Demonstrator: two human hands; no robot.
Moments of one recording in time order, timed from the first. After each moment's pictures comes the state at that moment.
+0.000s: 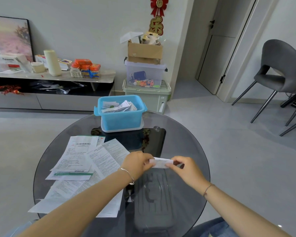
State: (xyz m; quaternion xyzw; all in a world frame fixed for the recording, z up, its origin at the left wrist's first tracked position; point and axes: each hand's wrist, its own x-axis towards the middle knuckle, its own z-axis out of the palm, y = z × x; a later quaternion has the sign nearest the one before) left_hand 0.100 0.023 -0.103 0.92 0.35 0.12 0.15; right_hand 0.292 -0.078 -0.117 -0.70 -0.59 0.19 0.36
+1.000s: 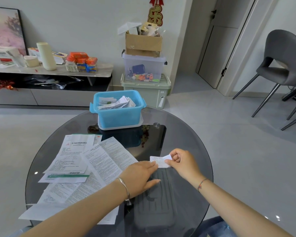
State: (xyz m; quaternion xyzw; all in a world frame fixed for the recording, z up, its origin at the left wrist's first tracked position) left_hand 0.091 -0.002 -0.106 0.97 0.25 -0.03 0.07; right_hand 0.286 -0.050 -0.121 -0.76 -0.50 0.22 0.35
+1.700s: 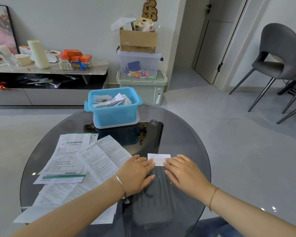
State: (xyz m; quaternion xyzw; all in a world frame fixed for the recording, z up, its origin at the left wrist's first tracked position) left_hand 0.089 0.004 -0.109 0.98 0.21 -0.02 0.00; right_hand 0.289 -0.088 -0.133 -0.58 -0.78 -0.18 0.15
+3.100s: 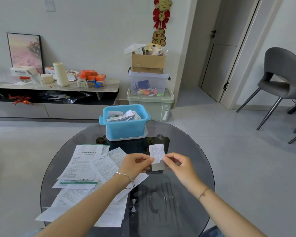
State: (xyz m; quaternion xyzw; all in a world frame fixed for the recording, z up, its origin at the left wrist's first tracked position) left_hand 0.083 0.009 -0.069 0.65 0.42 0.31 0.55; right_hand 0.250 -0.060 -0.079 -0.63 -0.47 0.32 0.53
